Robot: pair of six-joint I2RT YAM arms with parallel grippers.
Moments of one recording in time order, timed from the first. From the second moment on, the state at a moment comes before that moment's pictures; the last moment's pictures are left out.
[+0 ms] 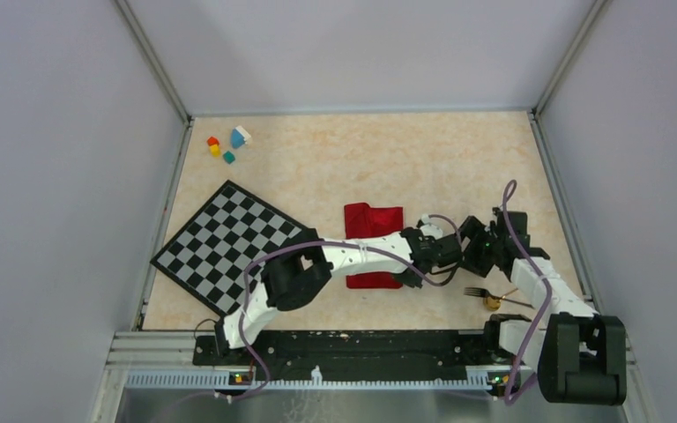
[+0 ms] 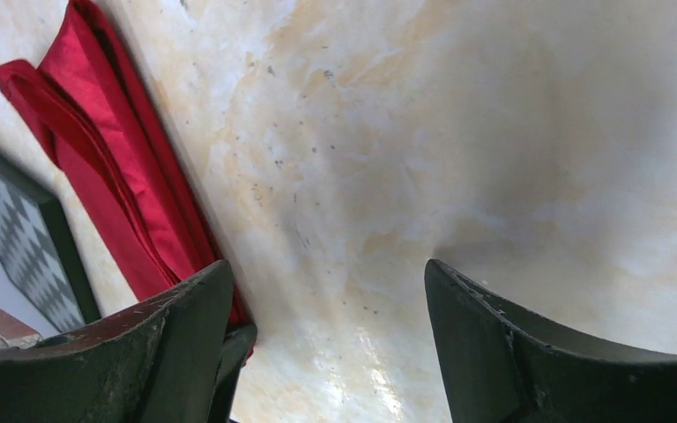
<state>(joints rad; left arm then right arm) -1.24 2.23 1.79 -0.92 -0.33 -0.77 -0.05 1.03 0.42 -0.34 -0.34 0.62</state>
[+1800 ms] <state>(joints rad) -1.22 1.99 1.52 -0.80 -0.33 -0.75 0.20 1.90 0.50 0.87 -0.75 1.03</state>
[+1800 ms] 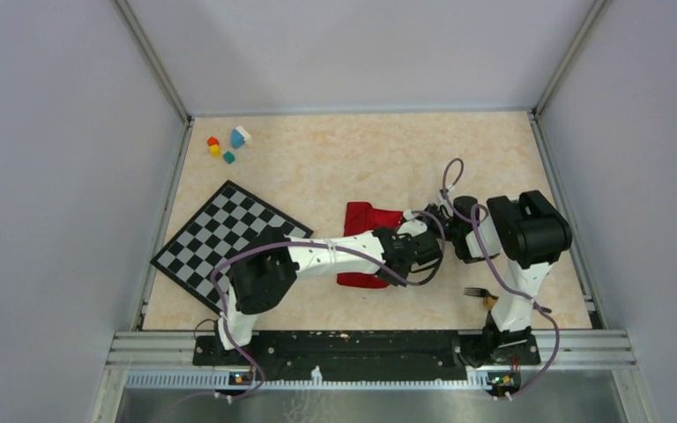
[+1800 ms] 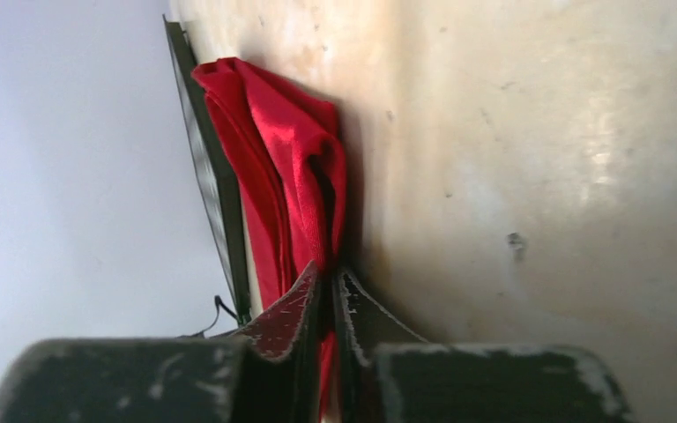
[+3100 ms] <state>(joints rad) -0.58 2.00 1.18 0.02 0.35 -0.85 0.17 1.79 0.85 0.07 -0.61 0.49</state>
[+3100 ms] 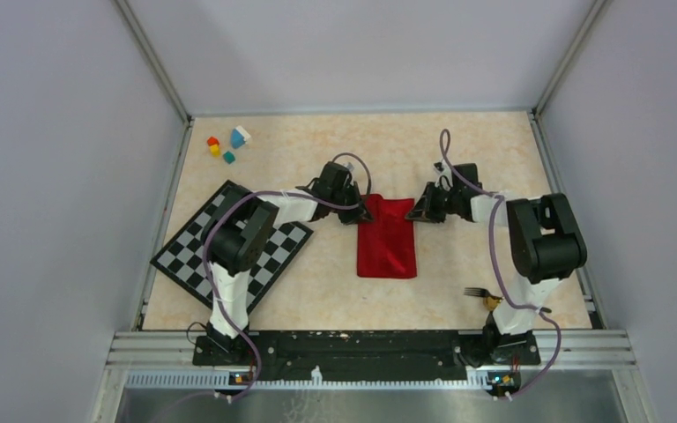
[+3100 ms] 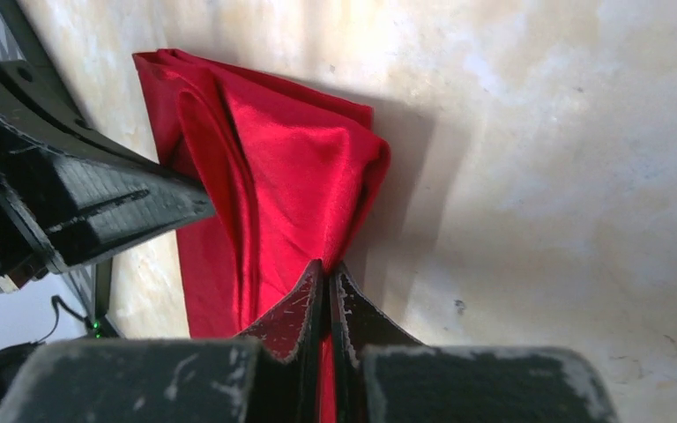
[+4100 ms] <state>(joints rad) -0.58 2.01 1.12 0.15 0.38 -0.89 0.56 1.72 0.95 -0.01 -0.14 0.86</state>
